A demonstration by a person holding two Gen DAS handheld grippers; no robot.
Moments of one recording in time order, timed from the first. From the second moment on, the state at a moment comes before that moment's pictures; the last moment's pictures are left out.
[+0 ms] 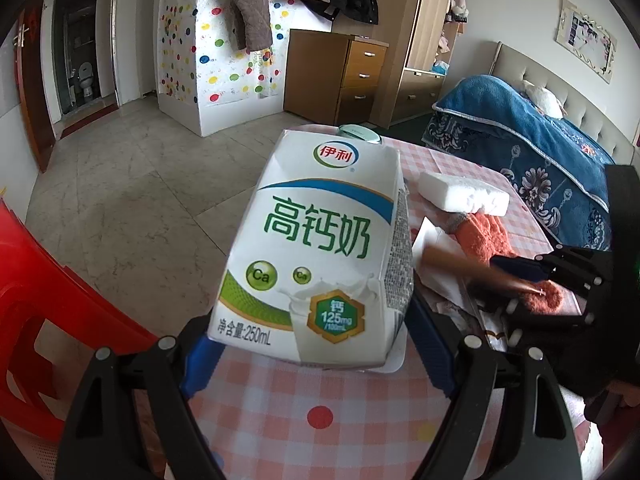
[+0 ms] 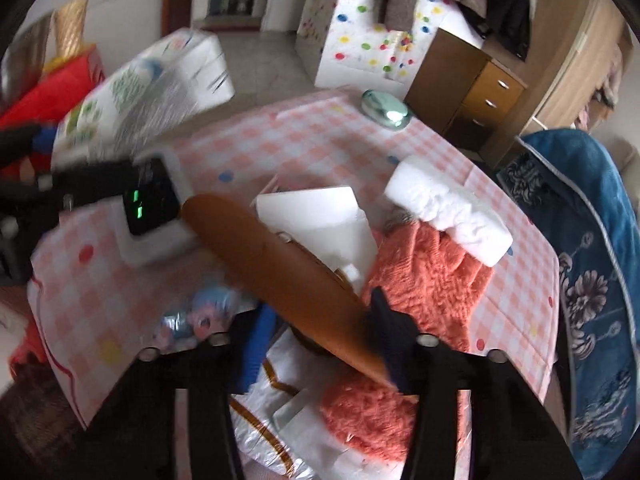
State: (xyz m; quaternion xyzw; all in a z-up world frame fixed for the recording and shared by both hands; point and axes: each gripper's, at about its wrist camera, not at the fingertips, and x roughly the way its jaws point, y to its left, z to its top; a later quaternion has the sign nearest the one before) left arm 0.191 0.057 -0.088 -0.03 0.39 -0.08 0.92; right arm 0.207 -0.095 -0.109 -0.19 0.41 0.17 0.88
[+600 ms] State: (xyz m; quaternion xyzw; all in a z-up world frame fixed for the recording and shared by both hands) left arm 0.094 -0.051 -0.060 0.01 0.36 -0.23 0.90; right arm 0.104 -0.213 -0.046 0.14 0.35 0.12 0.92
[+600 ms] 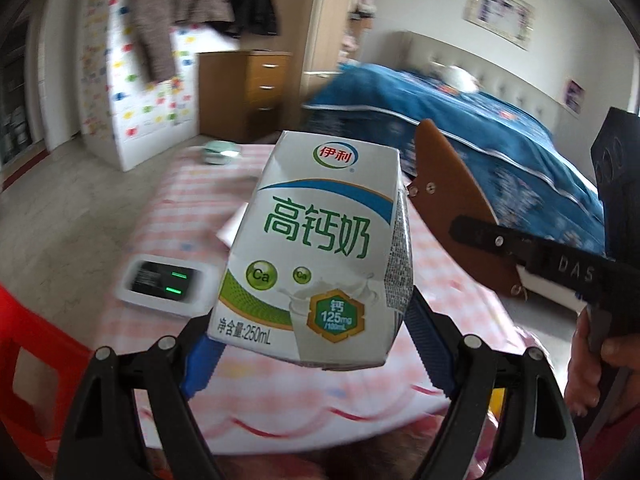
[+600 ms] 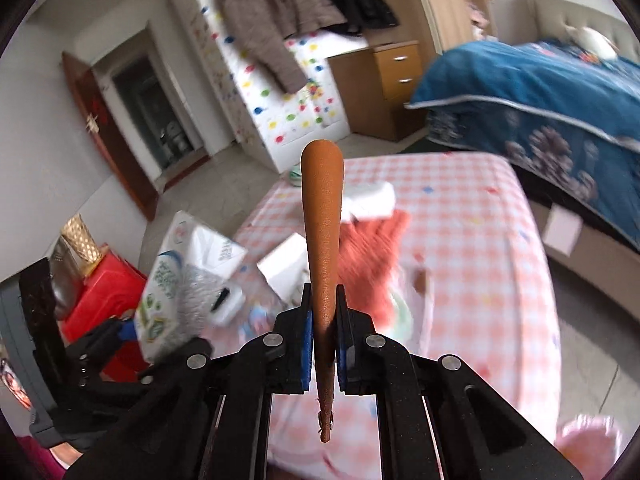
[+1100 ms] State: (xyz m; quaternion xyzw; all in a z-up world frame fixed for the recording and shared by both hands) left arm -0.011 -0.214 -0.084 0.11 0.35 -0.42 0.83; right arm -0.095 -0.328 -0.074 0.21 0.33 -0.10 0.92
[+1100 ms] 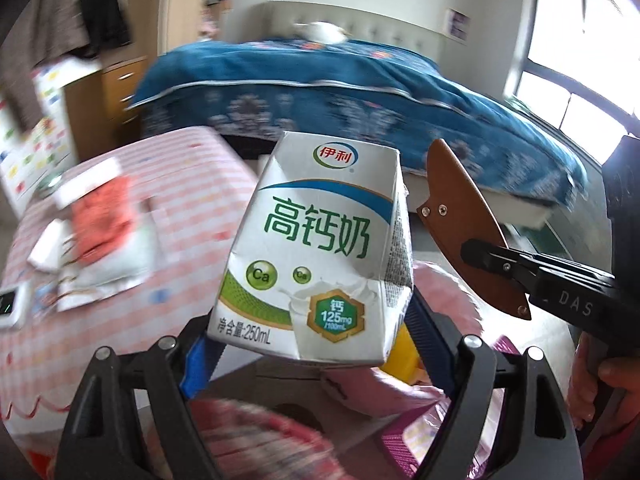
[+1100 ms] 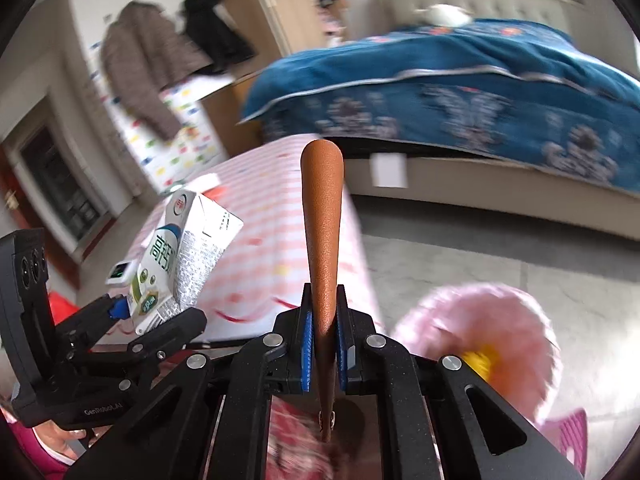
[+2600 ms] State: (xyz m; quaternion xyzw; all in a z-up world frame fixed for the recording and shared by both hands) left arm 0.047 -0.090 -0.062 0.05 0.34 -0.25 0.91; right arm -0.045 -0.296 -0.068 0.16 0.35 -0.03 0.92
